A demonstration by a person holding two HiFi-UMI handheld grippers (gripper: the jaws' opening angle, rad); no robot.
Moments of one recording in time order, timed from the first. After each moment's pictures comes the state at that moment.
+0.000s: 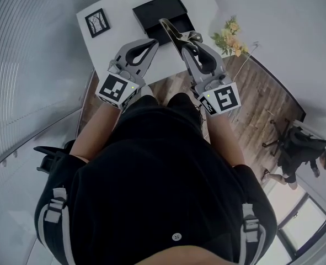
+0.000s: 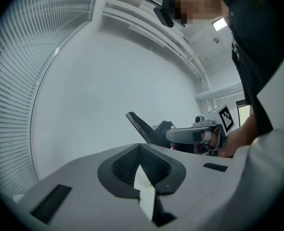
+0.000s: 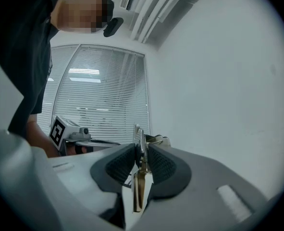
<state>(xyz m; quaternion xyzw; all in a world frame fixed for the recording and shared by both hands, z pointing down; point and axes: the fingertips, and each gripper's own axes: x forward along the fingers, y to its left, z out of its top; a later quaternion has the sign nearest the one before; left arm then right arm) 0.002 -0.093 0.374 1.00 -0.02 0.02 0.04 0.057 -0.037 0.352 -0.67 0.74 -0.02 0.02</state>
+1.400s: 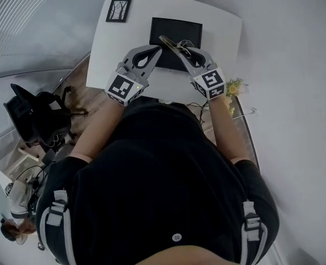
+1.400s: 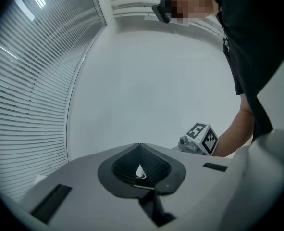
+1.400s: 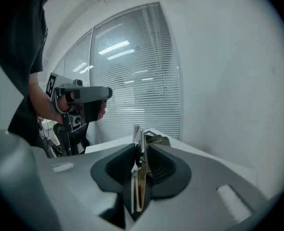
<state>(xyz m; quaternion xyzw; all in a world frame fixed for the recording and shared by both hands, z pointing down) 0.094 -0.161 0.443 0.95 -0.29 0.04 0.05 0.171 -0.164 0.538 -0.38 0.90 -0.12 -0.16</state>
